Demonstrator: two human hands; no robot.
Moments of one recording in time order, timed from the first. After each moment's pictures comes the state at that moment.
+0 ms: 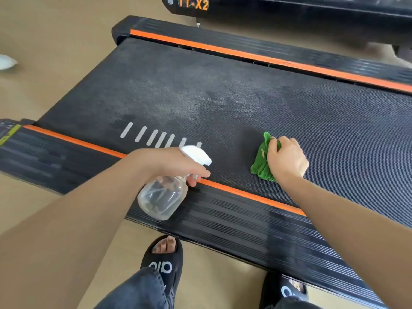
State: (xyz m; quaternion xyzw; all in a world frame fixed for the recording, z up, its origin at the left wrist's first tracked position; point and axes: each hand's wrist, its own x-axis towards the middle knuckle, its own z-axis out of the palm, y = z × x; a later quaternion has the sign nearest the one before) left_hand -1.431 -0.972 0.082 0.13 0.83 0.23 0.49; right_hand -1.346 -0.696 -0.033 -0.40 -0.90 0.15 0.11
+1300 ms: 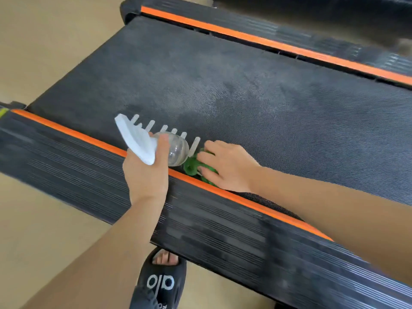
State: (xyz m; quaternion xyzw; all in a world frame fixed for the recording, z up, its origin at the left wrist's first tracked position) left_hand -1.437 -1.005 -0.023 -0.17 0.78 0.60 -0.07; right_hand -1.422 -0.809 -0.047 0.26 -0.96 0.09 0.09
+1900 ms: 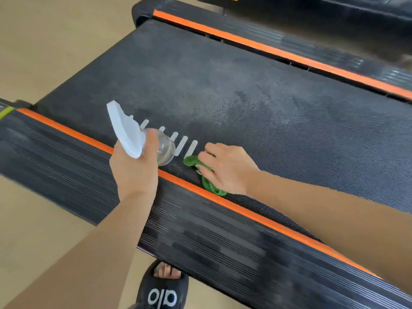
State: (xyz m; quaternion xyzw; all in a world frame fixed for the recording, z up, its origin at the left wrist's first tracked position) left_hand -1.474 -1.034 -0.022 -0.18 0.78 0.59 -0.09; right_hand -1.455 -0.829 -0.056 0.26 -0.95 0.05 0.14
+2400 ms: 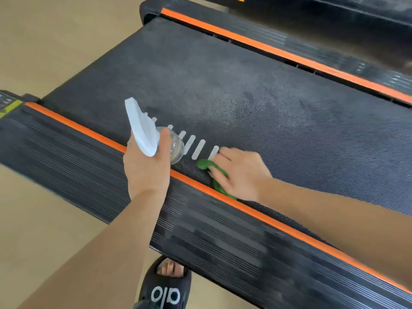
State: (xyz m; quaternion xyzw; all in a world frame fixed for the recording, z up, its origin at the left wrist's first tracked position) left_hand -1.470 -1.032 -0.019 -0.17 0.77 0.61 -0.09; right_hand -1.439 -0.828 -0.050 0.21 -0.96 0.05 0.16
